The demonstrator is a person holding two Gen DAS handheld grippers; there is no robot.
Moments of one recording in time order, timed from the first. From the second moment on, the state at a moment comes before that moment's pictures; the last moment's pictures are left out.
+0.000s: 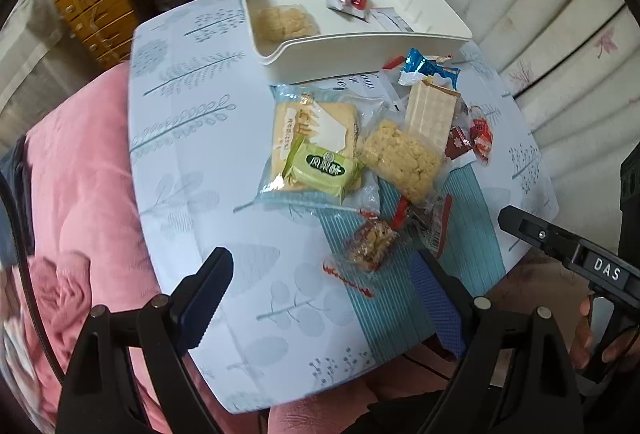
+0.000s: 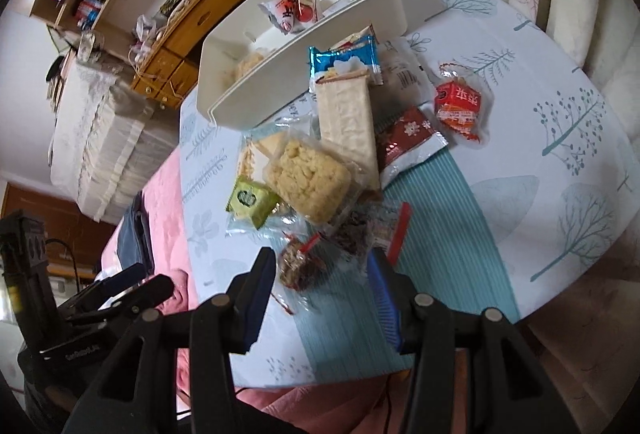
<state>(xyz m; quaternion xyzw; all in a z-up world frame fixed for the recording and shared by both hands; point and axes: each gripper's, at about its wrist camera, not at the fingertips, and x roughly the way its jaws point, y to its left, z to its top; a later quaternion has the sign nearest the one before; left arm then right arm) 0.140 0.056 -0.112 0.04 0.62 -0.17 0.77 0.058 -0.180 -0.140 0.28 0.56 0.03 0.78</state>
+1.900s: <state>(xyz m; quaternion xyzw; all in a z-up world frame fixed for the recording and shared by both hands) 0.198 0.085 -0.206 -0.01 0.64 -0.25 0.73 0.132 -0.068 -0.200 -0.05 0.63 -0.01 0.78</state>
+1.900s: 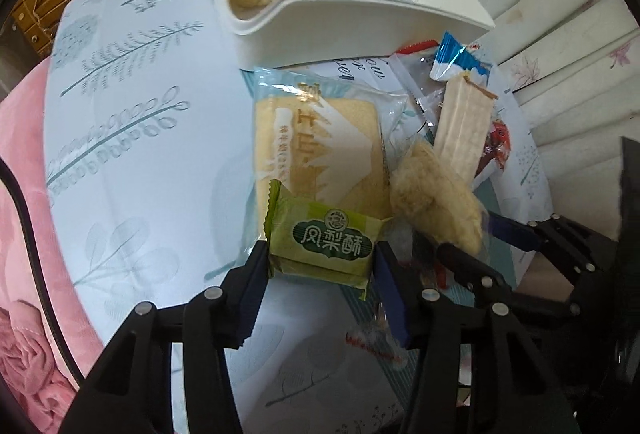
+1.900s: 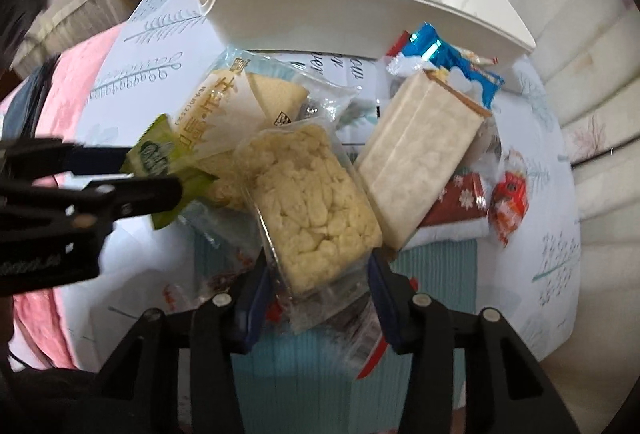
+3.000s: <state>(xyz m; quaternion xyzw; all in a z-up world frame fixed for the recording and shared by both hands) 0.202 0.107 -0.090 -0.11 0.62 -0.08 0.77 0.181 -0.082 -0.087 0.11 0.56 0.23 0.79</state>
